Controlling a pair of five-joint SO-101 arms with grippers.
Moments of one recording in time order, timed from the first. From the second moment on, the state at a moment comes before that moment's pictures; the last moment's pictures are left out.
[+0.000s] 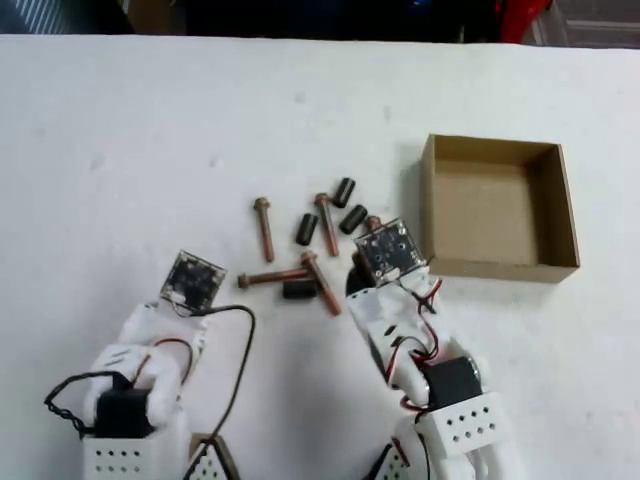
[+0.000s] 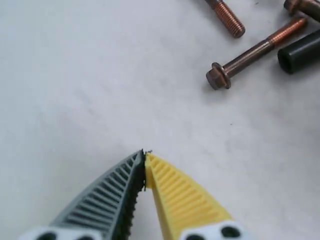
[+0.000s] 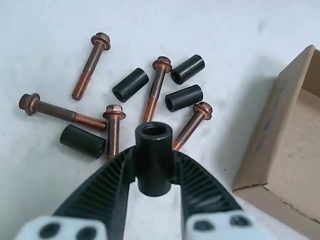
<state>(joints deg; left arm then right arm) -6.5 -104.4 92.1 72.7 -22.8 -21.5 -76.7 77.9 45.7 12.6</state>
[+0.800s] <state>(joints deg) -6.5 -103.8 75.2 77.8 -23.9 -18.3 -76.7 77.9 45.5 8.1</state>
